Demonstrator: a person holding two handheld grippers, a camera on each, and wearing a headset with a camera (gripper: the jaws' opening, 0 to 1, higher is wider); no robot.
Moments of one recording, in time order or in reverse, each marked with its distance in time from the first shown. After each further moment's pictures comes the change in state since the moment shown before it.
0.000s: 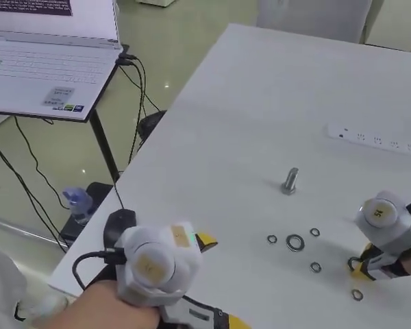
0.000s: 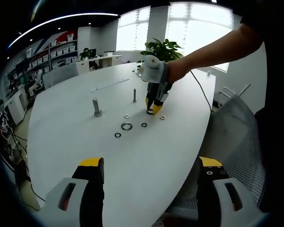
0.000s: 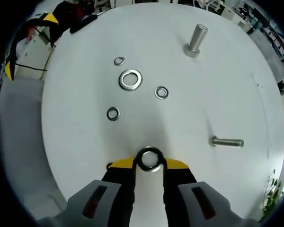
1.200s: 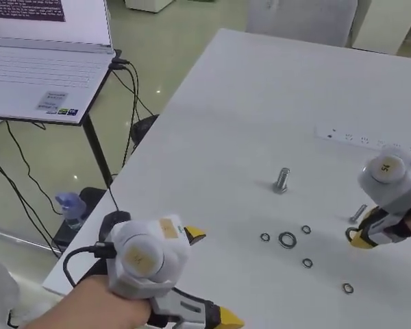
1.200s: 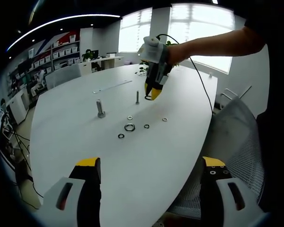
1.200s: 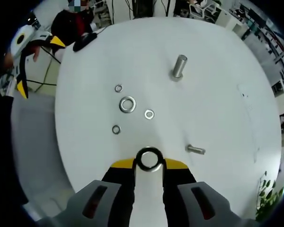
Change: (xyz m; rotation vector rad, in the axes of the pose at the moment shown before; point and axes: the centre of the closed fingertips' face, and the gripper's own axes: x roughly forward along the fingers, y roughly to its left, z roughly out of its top) left arm -0.006 0.004 0.002 -0.007 -0.015 0.017; right arm -0.065 -0.014 0.031 0.015 -0.047 -0.002
